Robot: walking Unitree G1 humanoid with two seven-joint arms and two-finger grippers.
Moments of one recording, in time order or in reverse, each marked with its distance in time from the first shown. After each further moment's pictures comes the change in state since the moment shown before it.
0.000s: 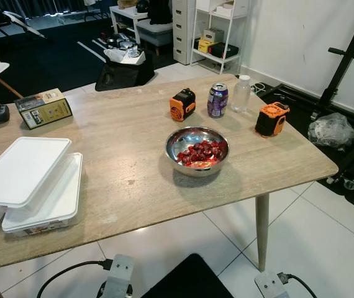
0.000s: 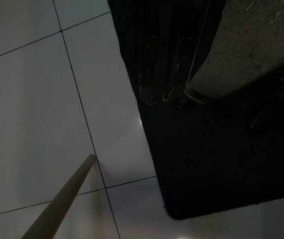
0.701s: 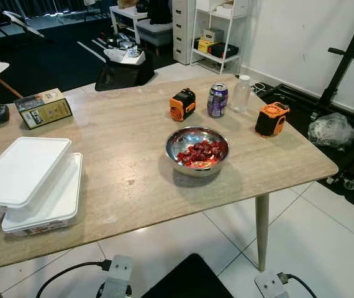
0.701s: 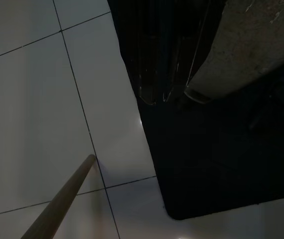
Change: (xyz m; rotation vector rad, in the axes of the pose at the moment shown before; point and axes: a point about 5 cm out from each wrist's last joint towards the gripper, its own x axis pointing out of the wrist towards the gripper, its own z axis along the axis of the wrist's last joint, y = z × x) left arm 0.000 0.002 -0.002 -0.013 0.013 0.013; right arm 0.000 0.000 0.000 -0.001 0.000 0.001
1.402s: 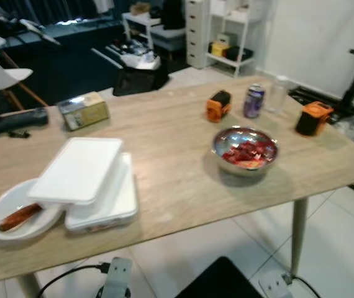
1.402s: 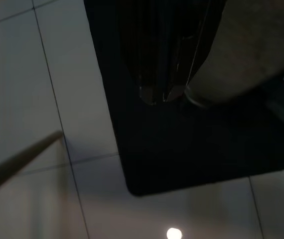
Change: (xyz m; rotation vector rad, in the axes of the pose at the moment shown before) left arm -0.002 0.001 -0.007 -0.006 0.030 0.010; right arm 0.000 0.001 0.001 -0.005 0.000 0.009
